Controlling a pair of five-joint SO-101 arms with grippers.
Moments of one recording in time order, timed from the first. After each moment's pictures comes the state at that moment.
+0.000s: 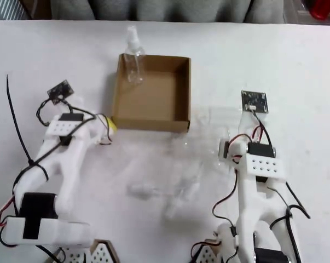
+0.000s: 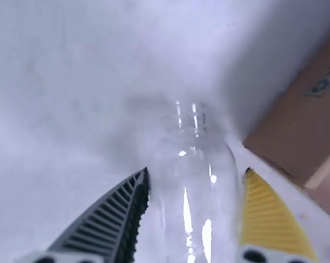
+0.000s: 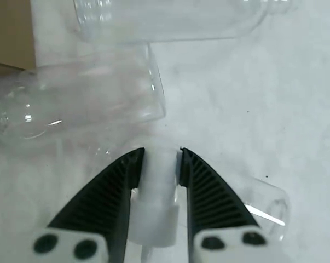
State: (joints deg) left arm -4.8 -1.8 38.7 49.8 40.7; right arm 3.3 -27.7 55.2 50.6 3.4
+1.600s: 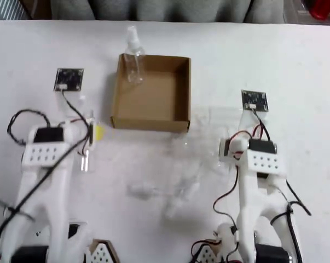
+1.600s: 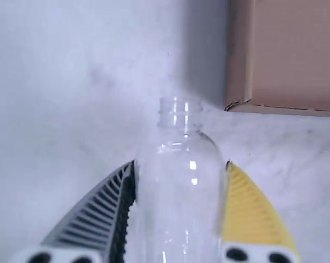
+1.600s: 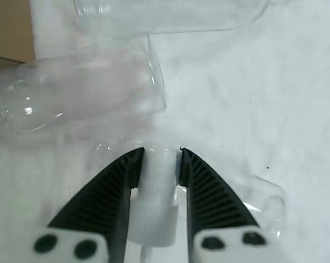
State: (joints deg) left arm -8.7 -31.0 46.9 54.5 -1.1; right arm 3.6 -27.5 50.0 56.6 3.4
